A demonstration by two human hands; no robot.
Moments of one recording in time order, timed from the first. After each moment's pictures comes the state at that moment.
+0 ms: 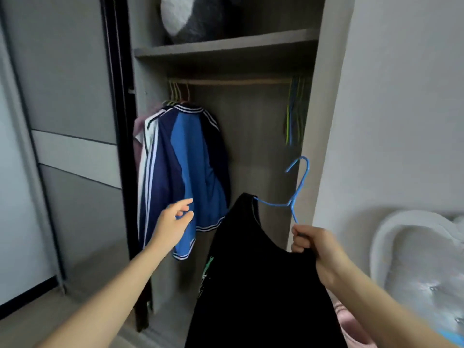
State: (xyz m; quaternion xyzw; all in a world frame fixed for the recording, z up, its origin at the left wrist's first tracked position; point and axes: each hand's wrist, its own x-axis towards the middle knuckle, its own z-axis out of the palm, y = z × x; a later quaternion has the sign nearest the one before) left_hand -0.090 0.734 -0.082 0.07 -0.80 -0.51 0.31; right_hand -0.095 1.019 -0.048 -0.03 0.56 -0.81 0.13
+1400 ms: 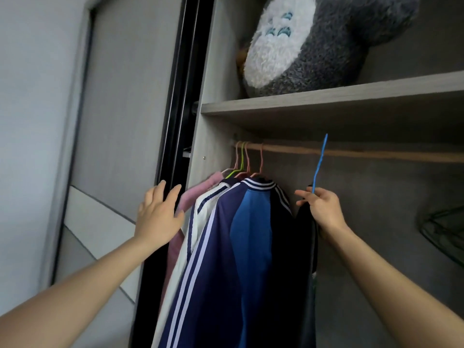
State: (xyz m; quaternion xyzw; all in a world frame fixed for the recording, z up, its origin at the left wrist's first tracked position) left_hand -0.348 0.400 0.062 0.21 -0.85 -0.09 0.47; right_hand -0.484 0.670 0.131 -0.24 0.67 -0.69 -0.15
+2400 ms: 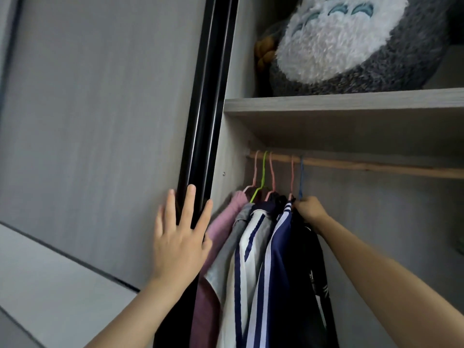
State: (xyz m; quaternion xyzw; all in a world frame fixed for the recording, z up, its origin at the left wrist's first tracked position) left_hand -0.466 0.267 0.058 0.05 -0.75 0.09 0.65; right_hand -0.624 0.498 0.159 -0.13 0.83 -0.51 -0.20
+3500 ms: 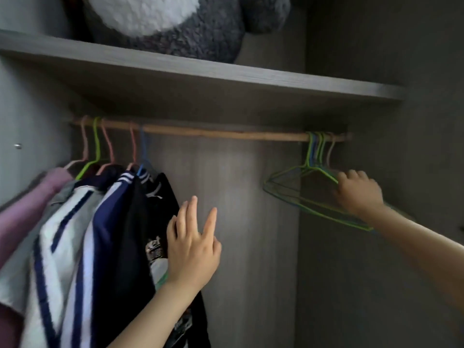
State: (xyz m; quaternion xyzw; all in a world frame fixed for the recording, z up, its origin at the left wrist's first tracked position) left_hand -0.486 0.532 0.028 -0.22 -0.79 -0.13 0.56; right_hand -0.429 0.863 0.132 0.25 0.88 0.17 -0.38
